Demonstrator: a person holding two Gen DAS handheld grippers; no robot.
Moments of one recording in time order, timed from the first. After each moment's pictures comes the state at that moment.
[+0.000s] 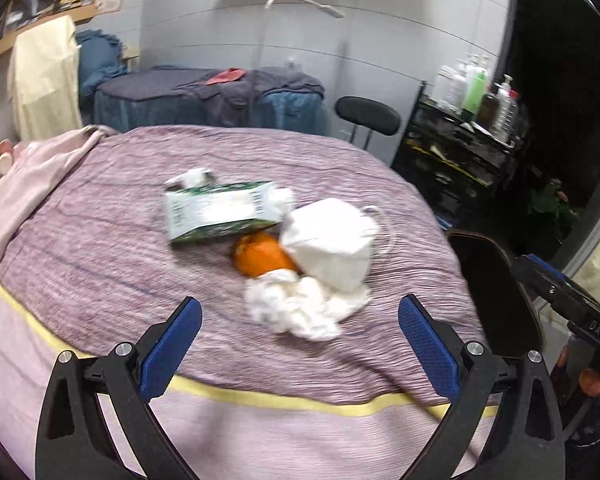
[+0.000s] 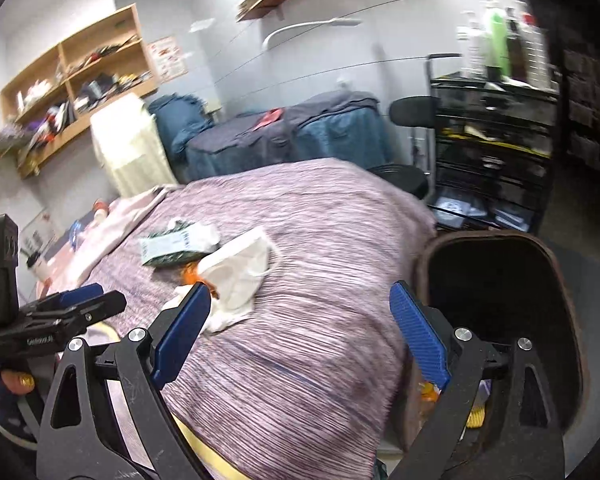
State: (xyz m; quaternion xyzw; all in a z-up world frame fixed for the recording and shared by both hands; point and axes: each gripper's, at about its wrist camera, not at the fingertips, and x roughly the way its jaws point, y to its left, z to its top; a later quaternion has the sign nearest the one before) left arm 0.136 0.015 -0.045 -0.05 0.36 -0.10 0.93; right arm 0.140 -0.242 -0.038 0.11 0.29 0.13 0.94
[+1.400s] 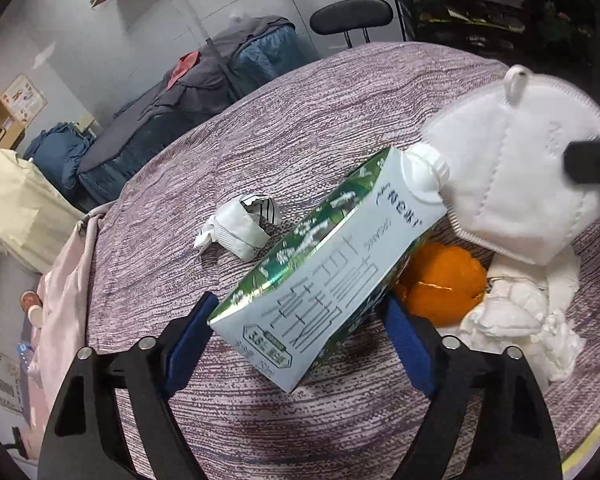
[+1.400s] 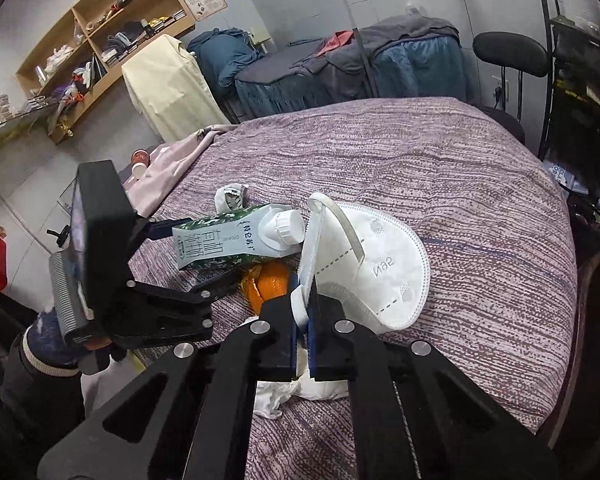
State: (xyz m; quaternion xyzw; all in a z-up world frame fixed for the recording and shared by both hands) left arm 0.274 0.029 -0.097 0.27 0.42 -0.09 0.86; right arm 0.270 -0.132 -0.054 0.12 0.40 0.24 0.87
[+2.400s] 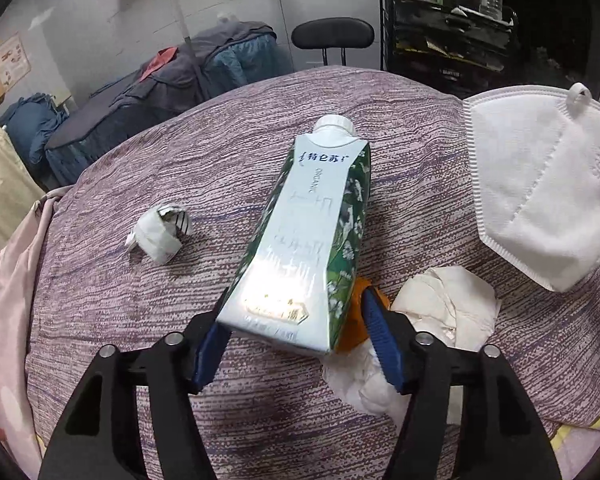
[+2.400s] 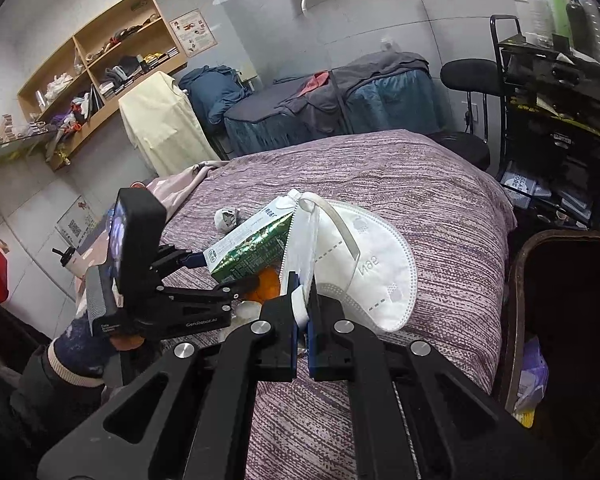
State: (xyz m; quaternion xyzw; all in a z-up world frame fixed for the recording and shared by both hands) left arm 0.267 -0.002 -0.091 0.17 0.43 -0.16 0.87; right arm 0.200 -0.192 -0.027 0.15 0.35 0.21 0.90
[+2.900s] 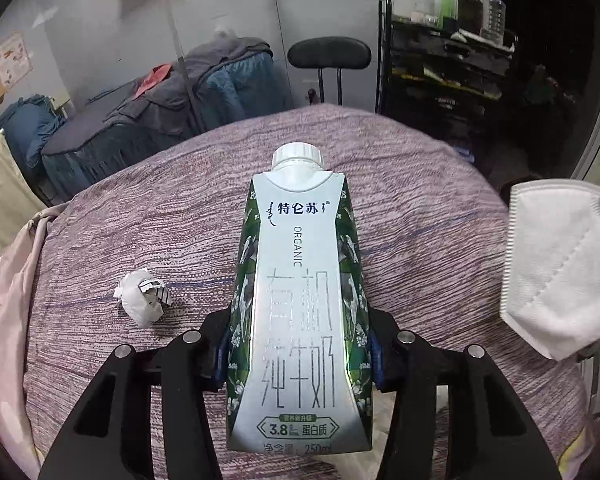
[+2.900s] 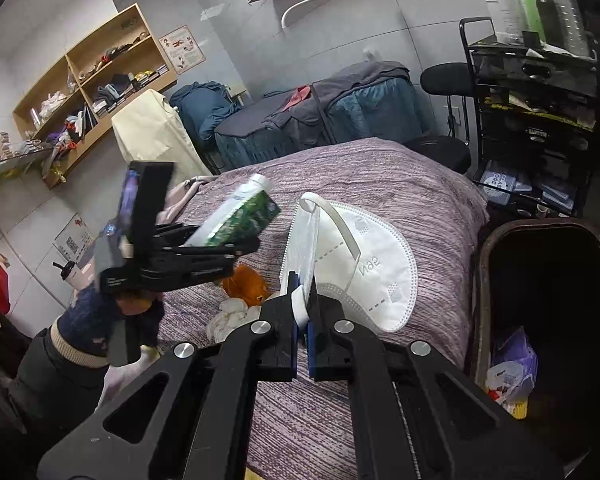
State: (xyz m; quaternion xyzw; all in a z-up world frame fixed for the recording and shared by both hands) left arm 0.274 -0.023 -0.054 0.13 0.41 -0.17 0.89; right arm 0.172 -0.233 -0.026 0.17 0.33 0.19 0.91
